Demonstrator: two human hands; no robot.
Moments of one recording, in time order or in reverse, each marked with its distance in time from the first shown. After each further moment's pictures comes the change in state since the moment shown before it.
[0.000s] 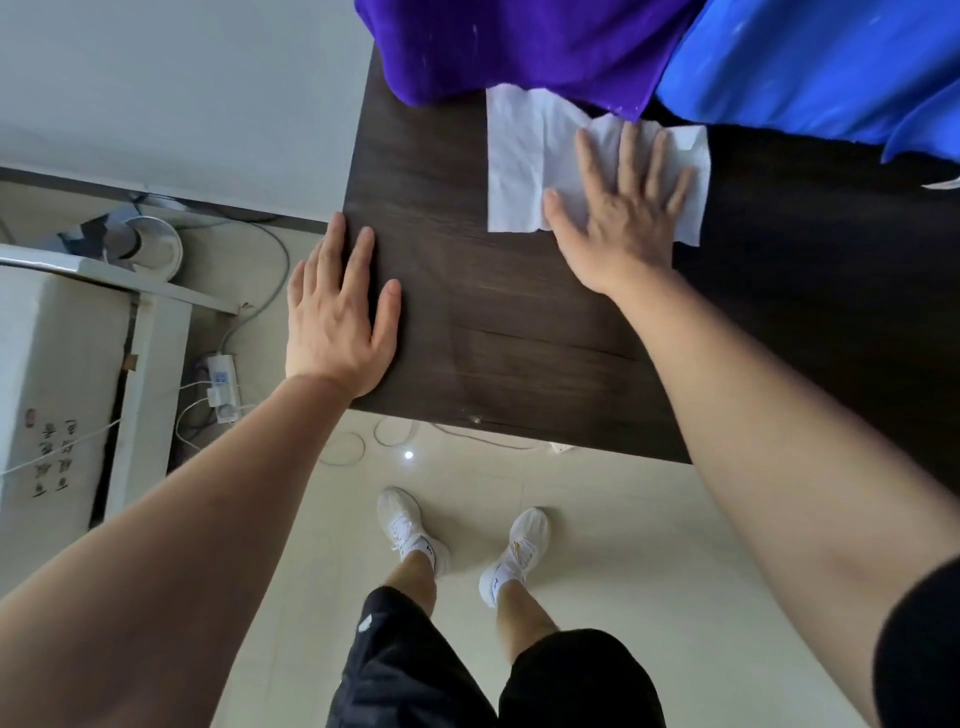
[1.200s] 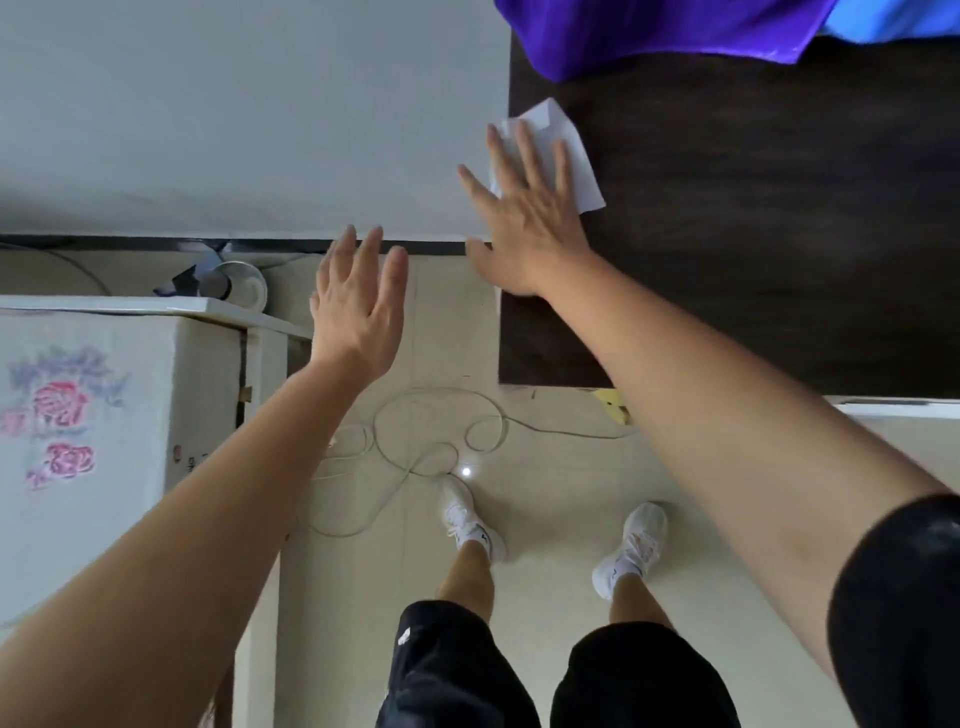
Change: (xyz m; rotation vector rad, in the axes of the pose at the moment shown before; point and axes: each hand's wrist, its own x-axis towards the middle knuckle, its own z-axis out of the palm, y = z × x) left_hand 0.006 -0.141 -0.067 -0.261 -0.197 -0.152; right_hand -0.032 -0.236 0.023 -0.091 -0.048 -0.284
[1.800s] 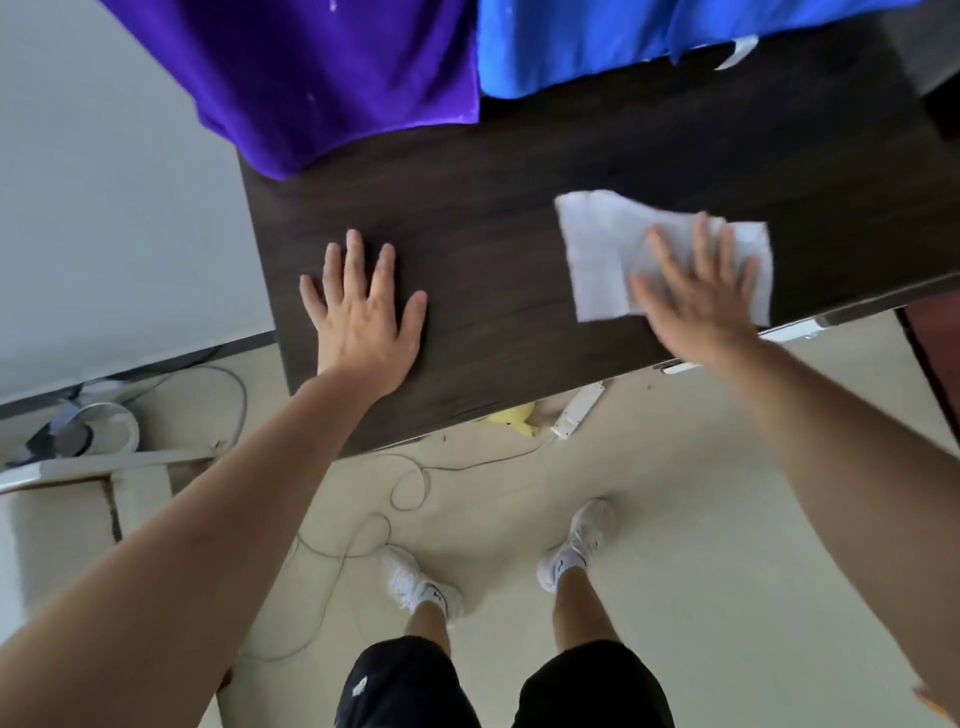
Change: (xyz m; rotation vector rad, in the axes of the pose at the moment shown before) left_hand 0.017 0.172 0.117 0.388 -0.072 0.415; right_hand -0.245 0.297 0.045 0.249 -0.038 0.774
